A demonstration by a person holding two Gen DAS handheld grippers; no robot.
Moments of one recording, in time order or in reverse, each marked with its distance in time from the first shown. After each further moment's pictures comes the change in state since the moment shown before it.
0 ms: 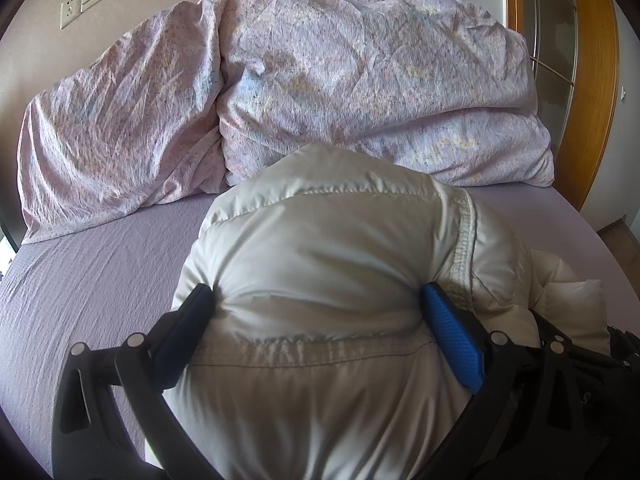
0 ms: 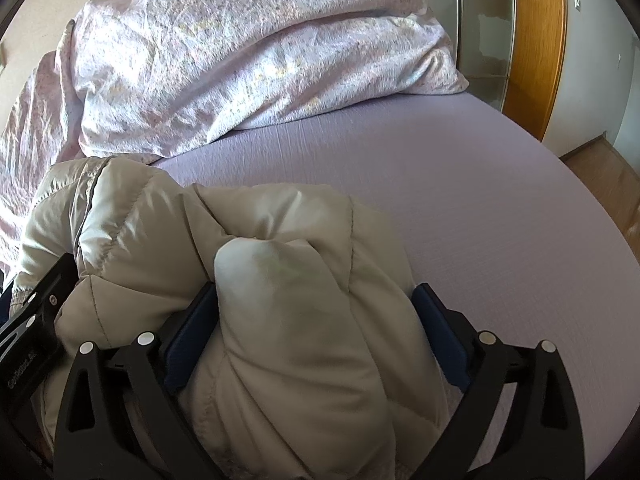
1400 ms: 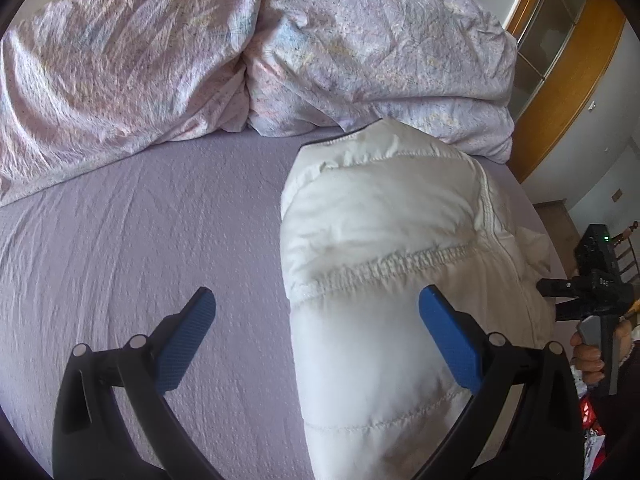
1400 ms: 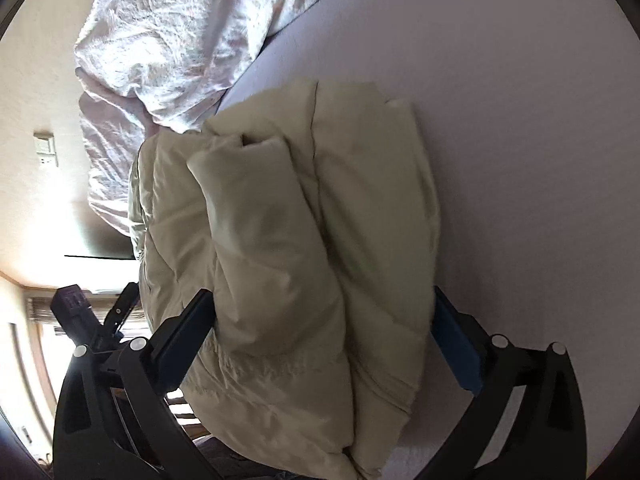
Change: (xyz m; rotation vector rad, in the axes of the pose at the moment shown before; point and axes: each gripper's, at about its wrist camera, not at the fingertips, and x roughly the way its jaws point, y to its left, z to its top) left arm -0.039 0.117 0.020 -0.063 0.301 -0.283; right arm 0.004 -0.066 0.013 0.270 0.590 0.588
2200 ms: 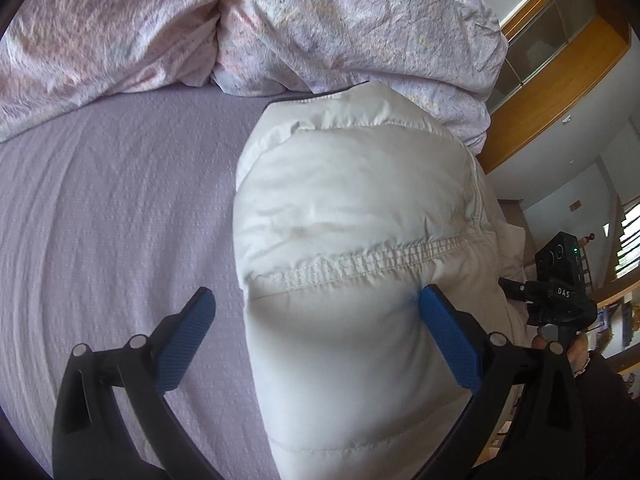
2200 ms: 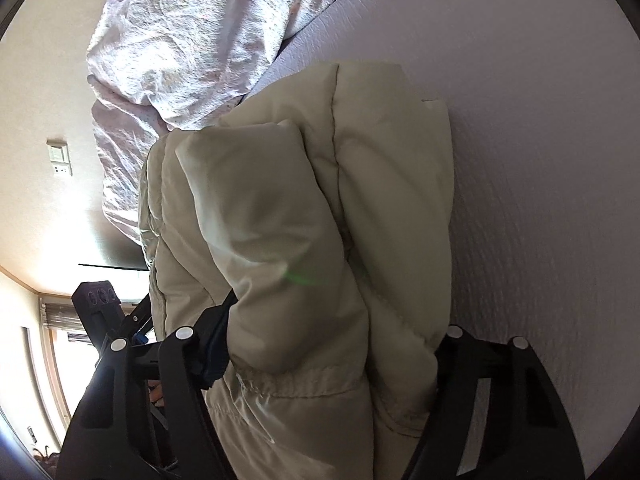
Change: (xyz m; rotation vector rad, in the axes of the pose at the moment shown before) left arm 0.040 0.012 0.004 -0.080 0.109 -0.207; right arm 0.005 0.001 -0.010 0.005 -0.050 0.064
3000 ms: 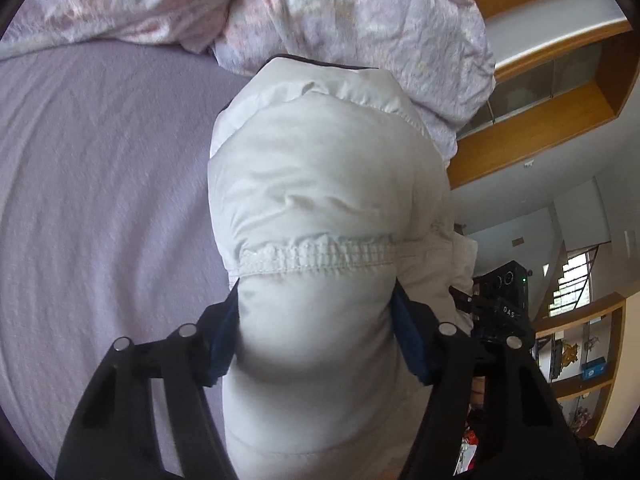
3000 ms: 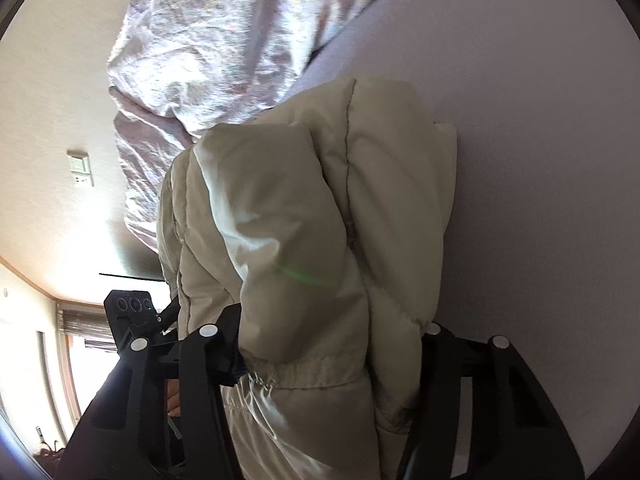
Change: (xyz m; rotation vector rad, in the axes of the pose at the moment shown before) left arm -0.012 0.030 0.004 -0.188 0.018 -0.232; right arm 0.000 0.016 -0.001 0.005 -0.049 0.099
